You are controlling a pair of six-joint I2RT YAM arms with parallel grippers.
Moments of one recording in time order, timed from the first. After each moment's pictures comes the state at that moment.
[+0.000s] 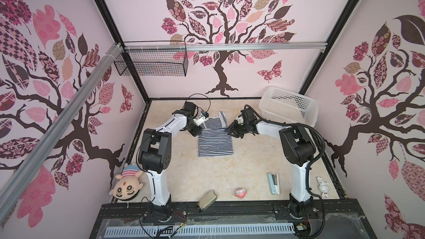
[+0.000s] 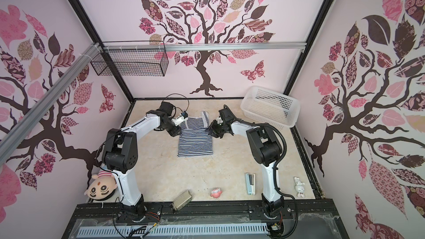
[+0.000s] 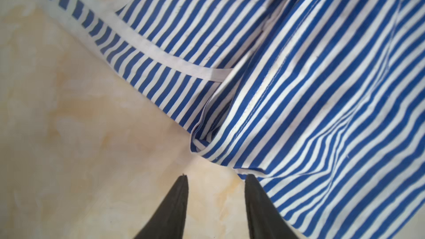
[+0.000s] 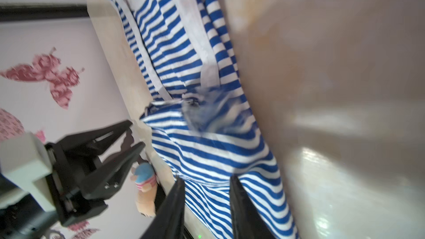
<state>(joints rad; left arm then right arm) -0.22 1.95 1.46 -0.70 0.16 0.60 0.42 2.08 1.38 -0.16 -0.61 1.01</state>
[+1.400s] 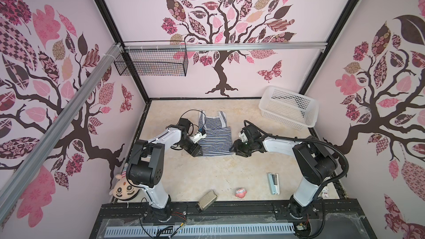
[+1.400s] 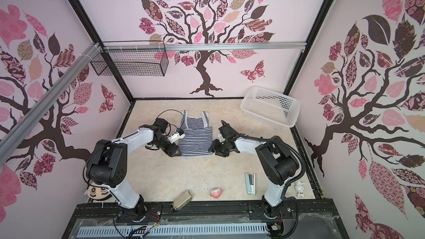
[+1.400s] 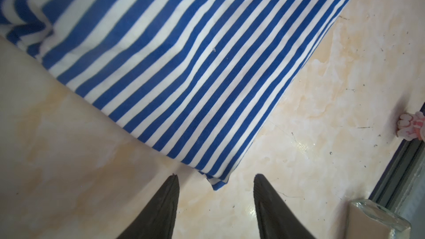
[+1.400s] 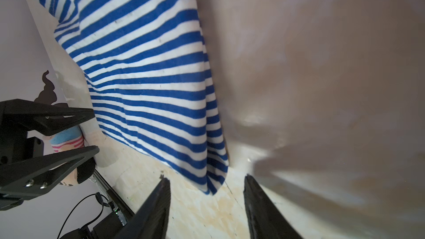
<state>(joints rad) -0.22 1.74 1.07 -0.77 0.46 0.52 0.55 1.77 0.95 -0.21 -0.45 0.82</state>
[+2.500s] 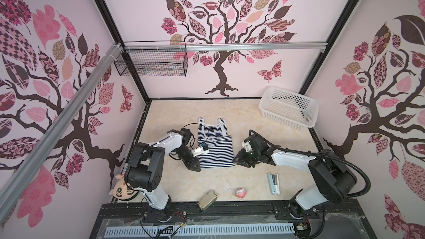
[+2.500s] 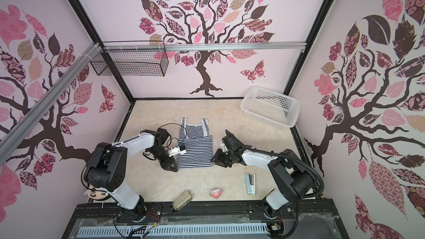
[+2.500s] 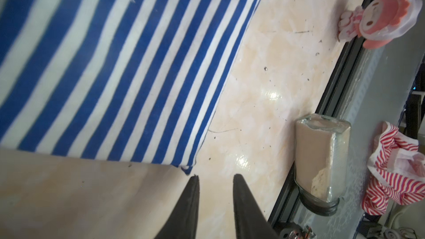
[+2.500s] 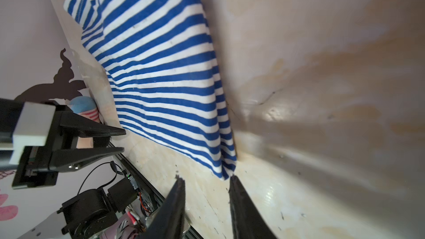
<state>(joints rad) -0.26 1.68 0.96 -1.03 0.53 0.77 0.61 1.53 0.69 -0.12 -0.50 0.95</state>
